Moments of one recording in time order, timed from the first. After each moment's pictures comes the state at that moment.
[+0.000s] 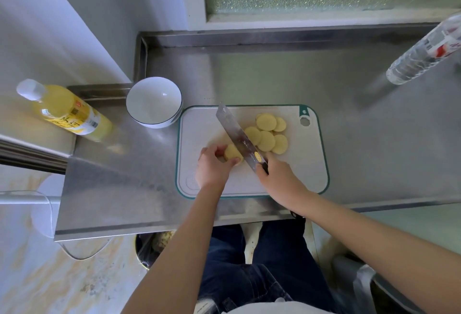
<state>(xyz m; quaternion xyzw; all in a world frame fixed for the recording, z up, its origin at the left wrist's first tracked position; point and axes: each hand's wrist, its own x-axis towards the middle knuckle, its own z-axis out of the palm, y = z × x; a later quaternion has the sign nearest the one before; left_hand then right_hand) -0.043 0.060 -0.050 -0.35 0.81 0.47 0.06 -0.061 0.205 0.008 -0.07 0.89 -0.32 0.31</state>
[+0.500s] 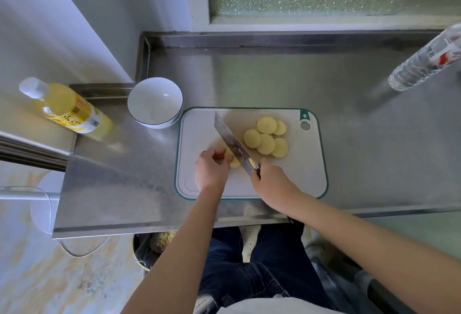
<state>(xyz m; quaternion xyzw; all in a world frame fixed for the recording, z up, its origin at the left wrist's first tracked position) -0.042 0.062 -0.055 -0.39 0.78 0.49 0.02 -0.063 0.195 0.009 -0.07 0.90 -0.25 0.35</state>
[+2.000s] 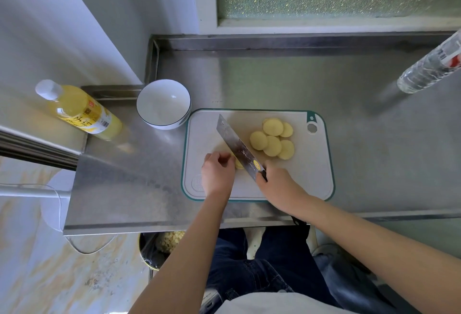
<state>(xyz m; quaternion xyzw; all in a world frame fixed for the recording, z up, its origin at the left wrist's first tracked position) -0.037 0.066 -0.054 -0.39 0.79 0.47 -0.01 -0.064 0.195 0.012 -0.09 0.89 -0.26 0.36</state>
